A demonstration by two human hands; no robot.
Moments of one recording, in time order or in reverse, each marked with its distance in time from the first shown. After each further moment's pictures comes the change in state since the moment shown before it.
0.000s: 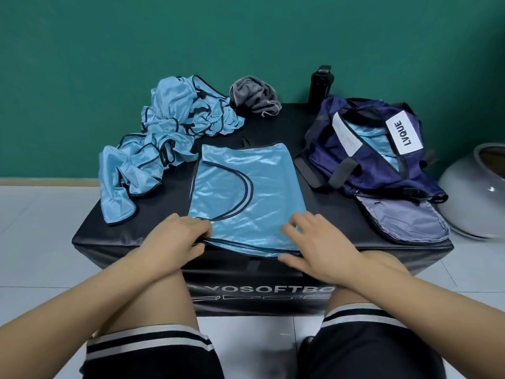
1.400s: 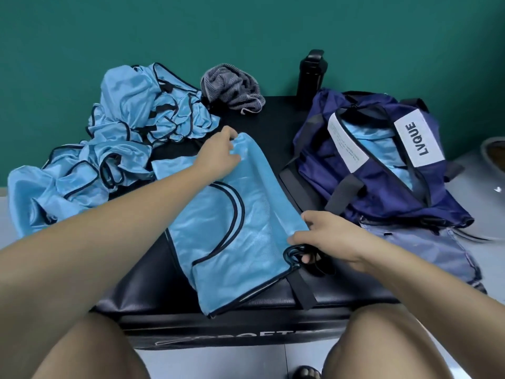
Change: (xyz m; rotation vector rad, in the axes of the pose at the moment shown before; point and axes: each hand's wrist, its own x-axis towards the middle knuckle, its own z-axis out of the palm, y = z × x) left_hand 0.342 -0.029 0.021 -0.403 0.170 -0.333; right_hand 0.072 0.104 -0.003 1.329 -0.337 0.833
